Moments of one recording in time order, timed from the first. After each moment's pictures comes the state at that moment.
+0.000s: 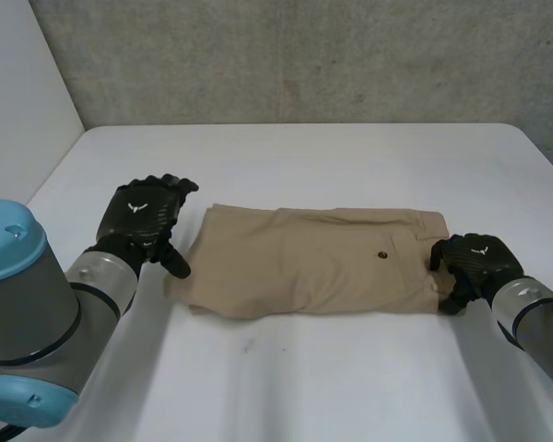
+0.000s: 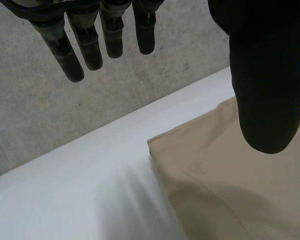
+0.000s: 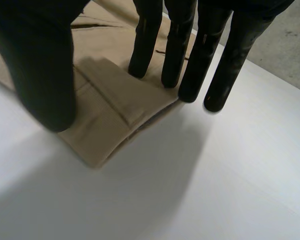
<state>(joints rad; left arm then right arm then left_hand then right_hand) 4.29 -1.81 -1.80 3.46 -1.58 3.26 1.67 -1.14 1.82 -0.27 1.32 2.77 0.26 0.25 0.26 0.25 0.07 0.65 0.78 0.76 0.76 0.55</state>
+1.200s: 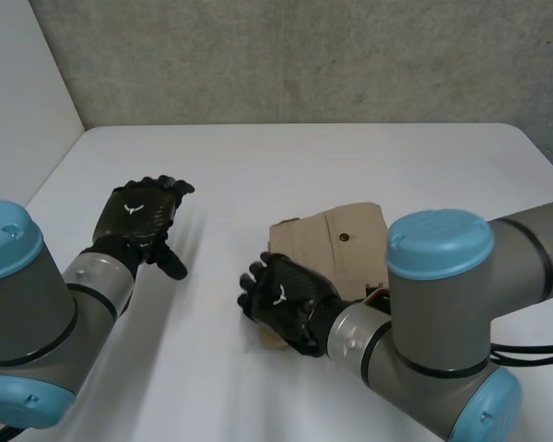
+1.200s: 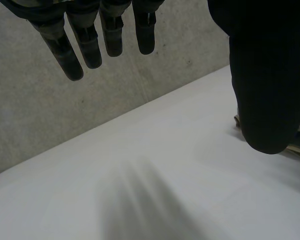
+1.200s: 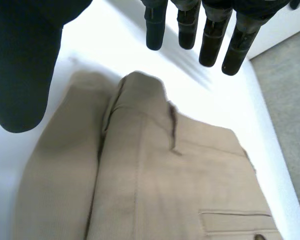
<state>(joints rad) 4.30 -1.80 -1.81 3.46 -1.58 3.26 2.28 -1.08 1.48 0.05 1.24 2.22 0.26 0.23 0.24 0.23 0.06 0.21 0.23 0.22 0.24 0.07</state>
